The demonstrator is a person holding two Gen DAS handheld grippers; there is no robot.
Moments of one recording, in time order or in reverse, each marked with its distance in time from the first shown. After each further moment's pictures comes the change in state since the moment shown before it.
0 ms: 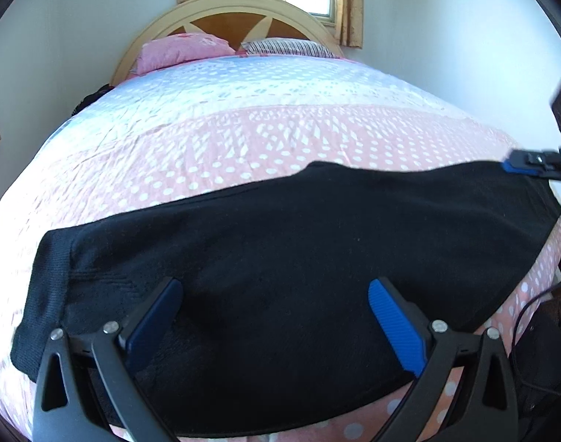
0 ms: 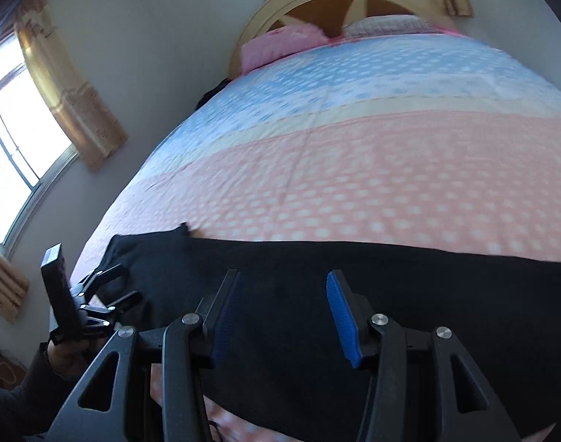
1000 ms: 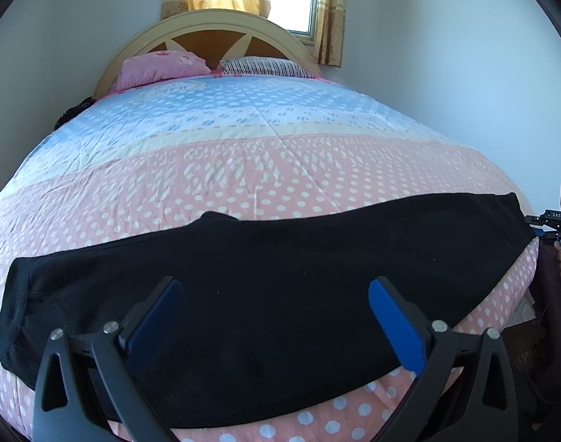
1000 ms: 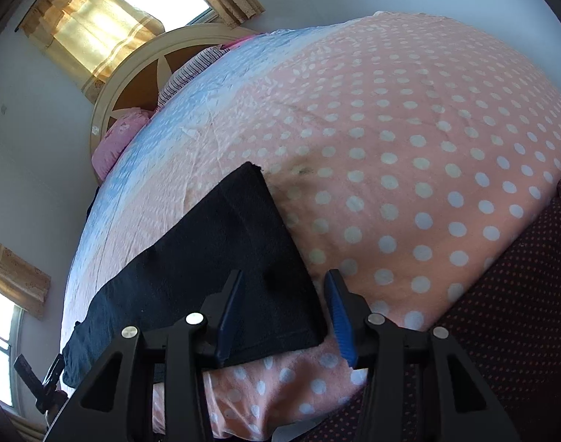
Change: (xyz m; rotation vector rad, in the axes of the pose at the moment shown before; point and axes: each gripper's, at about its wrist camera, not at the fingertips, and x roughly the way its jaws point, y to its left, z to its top) left arm -0.015 -0.076 0.024 -0.005 -0.057 -0.081; right arm -0.172 -0.285 -0.076 0.526 -0.121 -0.259
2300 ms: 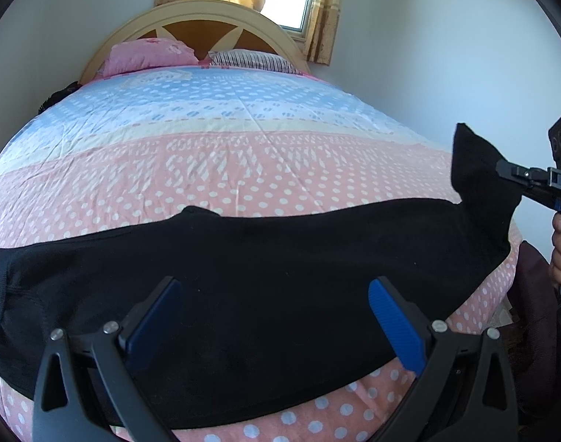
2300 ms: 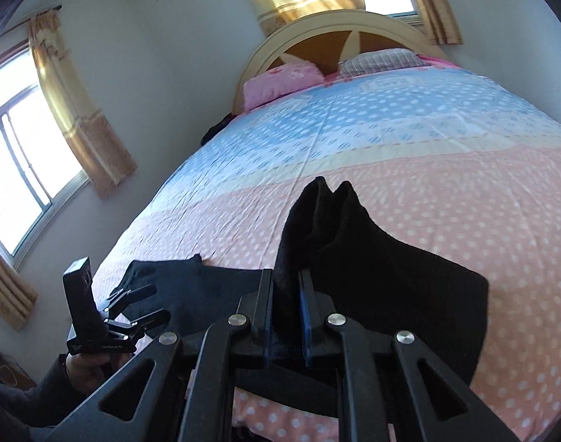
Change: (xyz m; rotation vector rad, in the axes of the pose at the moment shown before) left arm 0.001 0.001 0.003 -0.042 0.028 -0.097; right arm 0.027 0.320 -0.085 -0.553 0.041 0.338
